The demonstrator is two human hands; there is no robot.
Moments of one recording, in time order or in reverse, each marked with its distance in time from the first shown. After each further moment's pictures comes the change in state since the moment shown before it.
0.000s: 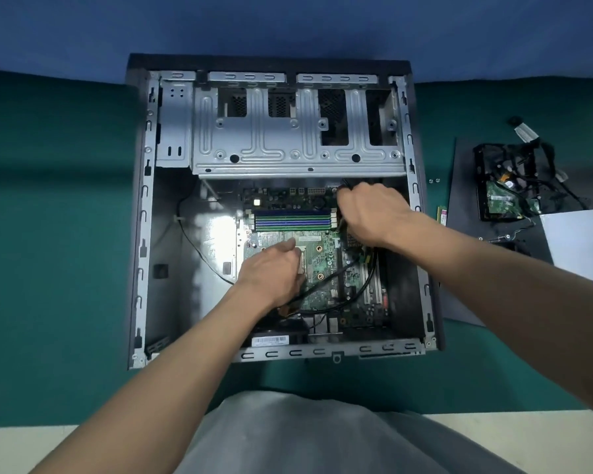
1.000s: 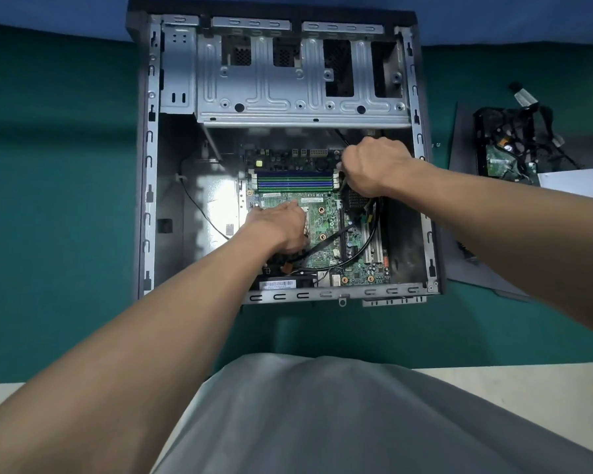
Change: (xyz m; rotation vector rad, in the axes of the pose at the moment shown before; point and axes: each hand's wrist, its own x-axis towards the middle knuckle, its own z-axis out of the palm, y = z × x) left_hand -0.003 0.010 -0.015 0.147 -0.223 -0.050; right_hand 0.004 -0.006 0.007 -0.099 -0.067 0.127
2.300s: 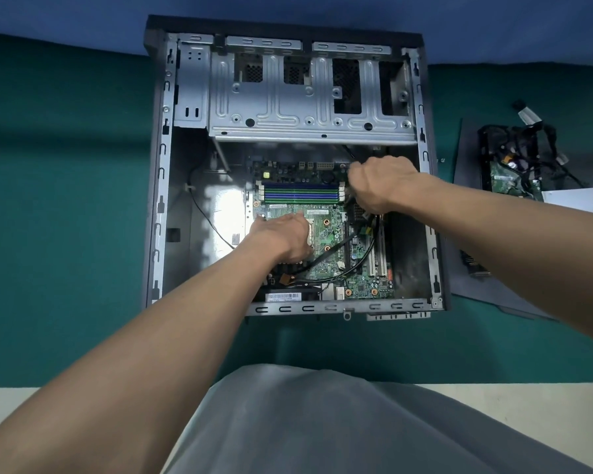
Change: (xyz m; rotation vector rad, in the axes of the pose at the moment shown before) left_hand -0.005 -0.001 -0.003 -0.079 -0.016 -0.016; right_hand -0.004 0.000 -0.005 -0.092 -0.054 -0.062
